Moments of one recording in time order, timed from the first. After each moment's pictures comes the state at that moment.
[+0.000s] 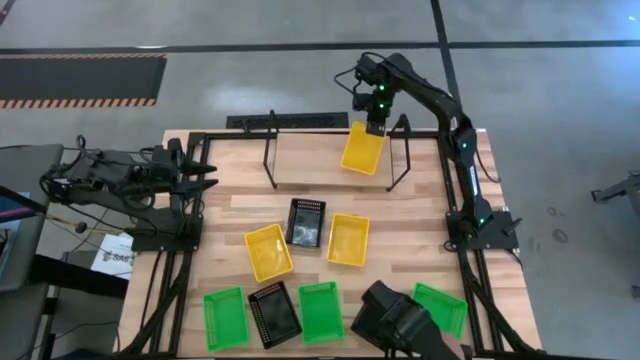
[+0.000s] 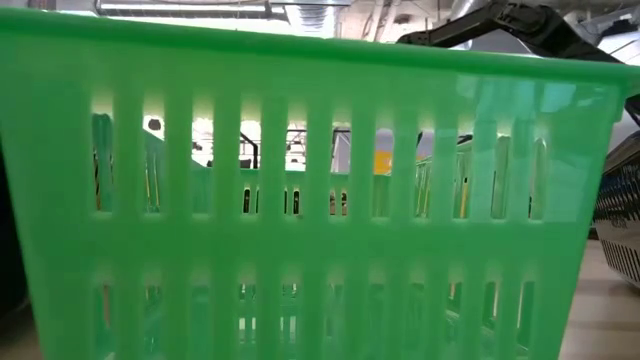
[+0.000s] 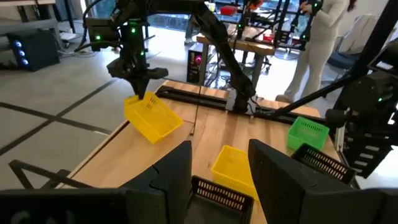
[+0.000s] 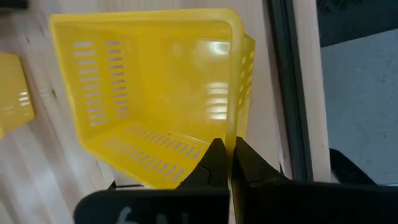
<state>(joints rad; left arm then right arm) -0.24 0.54 1.08 -0.77 -0.44 -0.22 -0.84 2.21 2.24 -1.57 -0.18 -0.62</state>
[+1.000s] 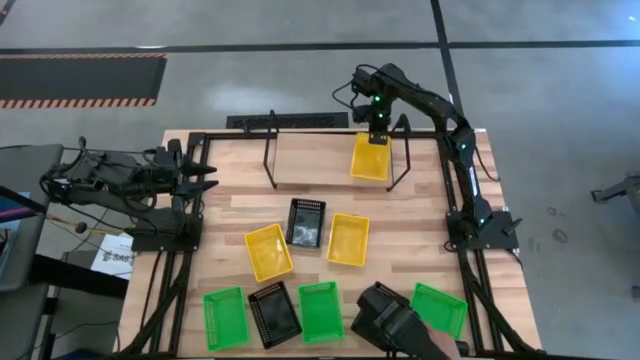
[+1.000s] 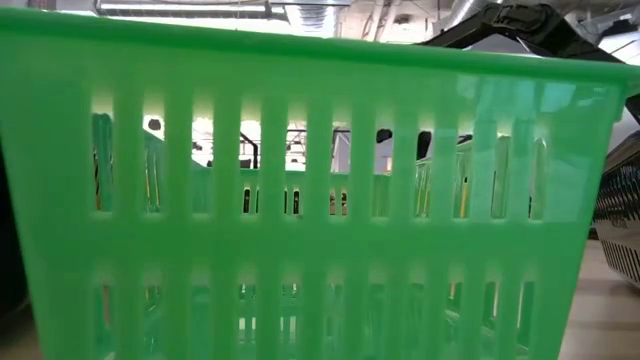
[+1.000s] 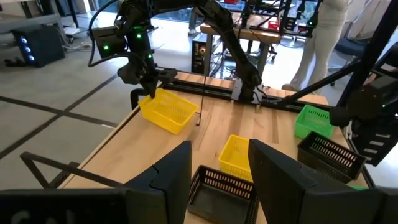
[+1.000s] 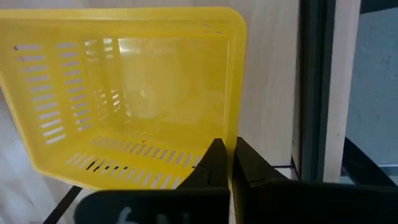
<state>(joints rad) -0.24 0.54 1.08 -0.82 -0.45 -0.21 -0.82 2.21 2.10 -1.53 -0.10 -0.69</state>
